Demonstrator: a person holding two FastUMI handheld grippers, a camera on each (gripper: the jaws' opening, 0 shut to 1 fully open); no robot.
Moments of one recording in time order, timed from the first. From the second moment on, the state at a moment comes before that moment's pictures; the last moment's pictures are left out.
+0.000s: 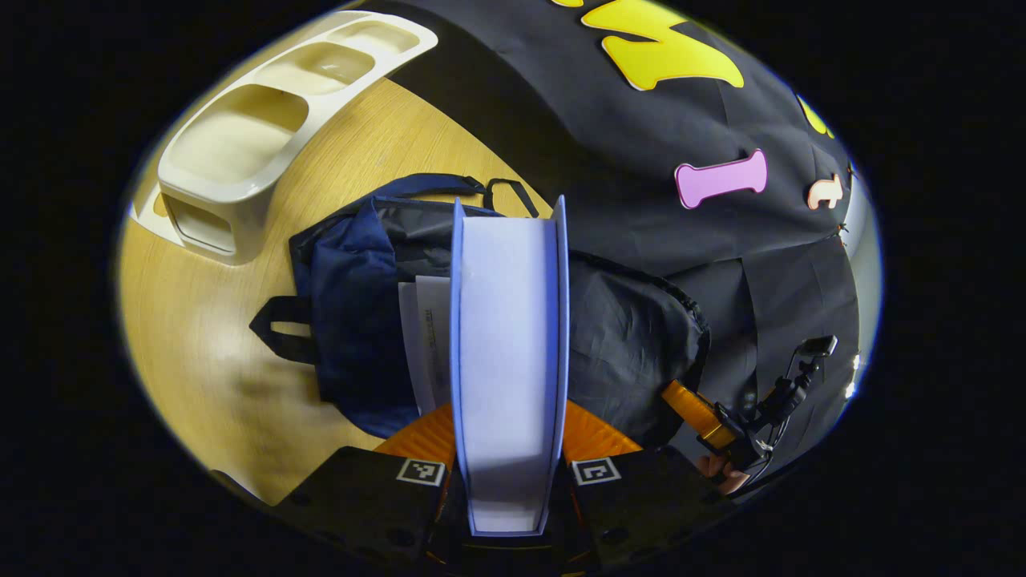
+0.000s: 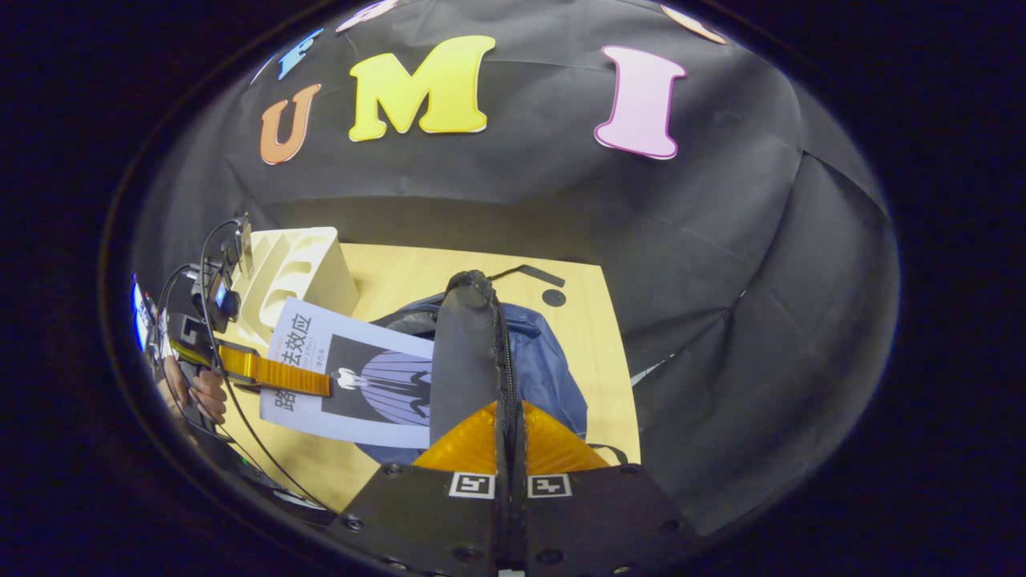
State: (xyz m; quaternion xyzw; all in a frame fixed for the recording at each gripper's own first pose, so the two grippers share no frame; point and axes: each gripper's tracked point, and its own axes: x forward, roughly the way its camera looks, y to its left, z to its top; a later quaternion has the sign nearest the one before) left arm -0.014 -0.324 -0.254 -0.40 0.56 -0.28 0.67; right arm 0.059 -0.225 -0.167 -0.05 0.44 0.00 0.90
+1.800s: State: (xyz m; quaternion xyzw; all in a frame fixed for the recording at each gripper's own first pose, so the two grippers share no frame) left arm -0.012 -0.416 -0.327 -0.44 0.65 -0.25 0.57; right arm 0.091 -0.229 -0.168 -0.04 0.45 0.02 0.89
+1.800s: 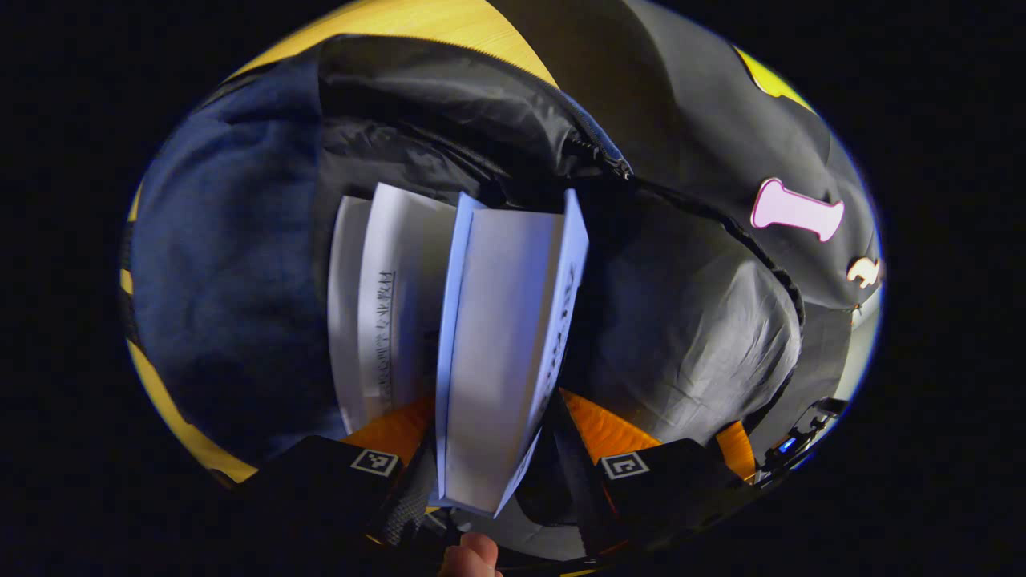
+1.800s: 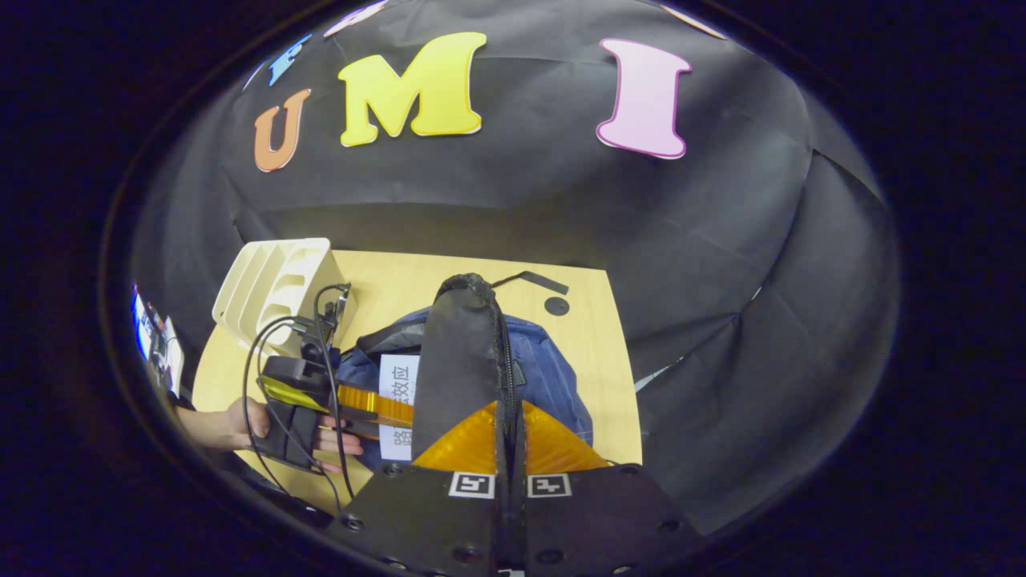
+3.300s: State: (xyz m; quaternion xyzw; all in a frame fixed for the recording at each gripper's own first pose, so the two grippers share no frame) left arm 0.006 -0.079 -0.180 -0.11 0.46 -0.09 0.88; right arm 0.055 -0.046 -0.204 -0.01 0.44 0.07 0.89
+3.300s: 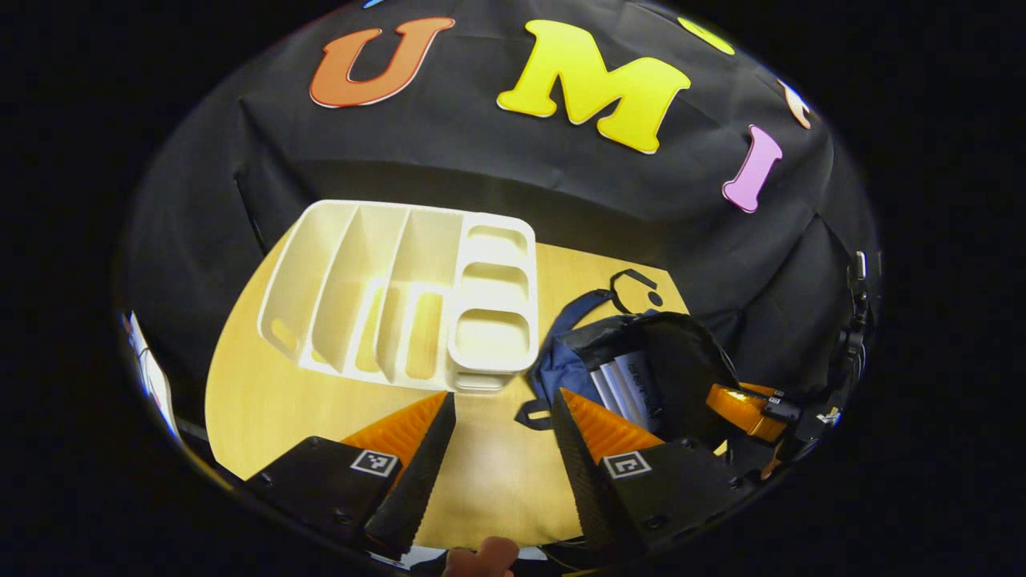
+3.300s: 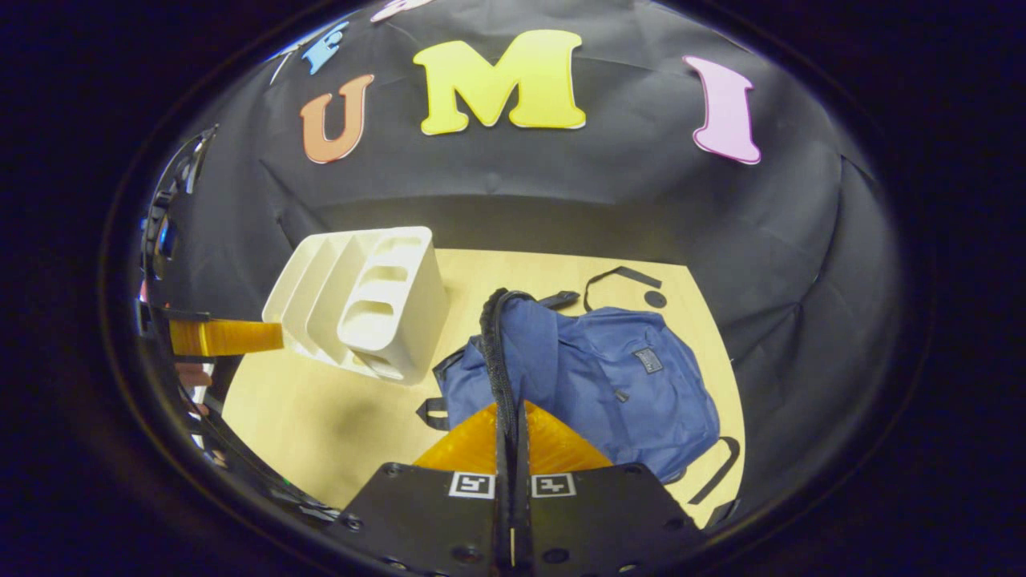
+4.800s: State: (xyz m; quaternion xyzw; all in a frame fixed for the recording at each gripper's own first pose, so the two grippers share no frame) left arm 0.022 -0.020 -0.091 -0.09 0.30 -0.08 0.95; right arm 0.066 0.025 -0.134 0.01 0.25 0.06 0.97
